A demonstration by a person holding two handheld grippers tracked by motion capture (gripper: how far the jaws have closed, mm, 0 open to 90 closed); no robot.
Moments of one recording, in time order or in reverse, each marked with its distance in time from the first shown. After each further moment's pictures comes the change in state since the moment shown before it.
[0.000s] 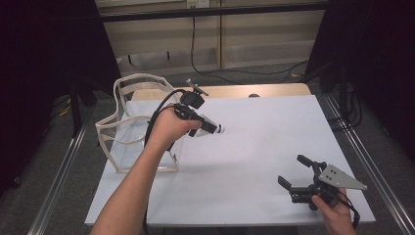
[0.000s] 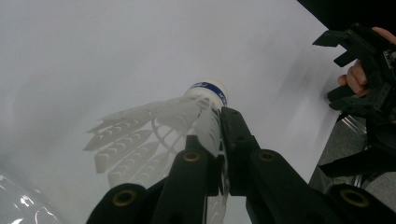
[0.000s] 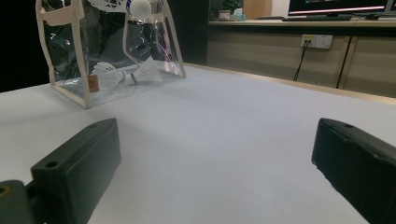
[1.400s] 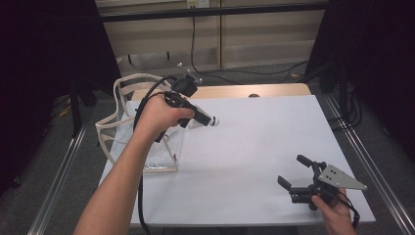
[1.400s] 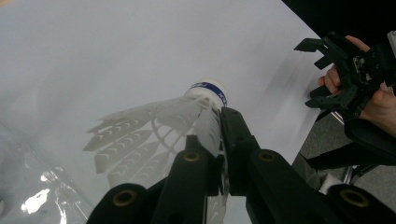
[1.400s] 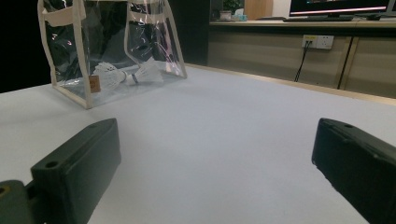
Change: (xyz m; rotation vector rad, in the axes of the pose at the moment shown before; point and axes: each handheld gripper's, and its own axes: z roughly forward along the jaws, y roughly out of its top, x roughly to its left) left arm -0.009 0.016 -0.043 0.029 0.003 -0.013; right arm 0.001 0.000 0.000 -0.001 0.006 0.004
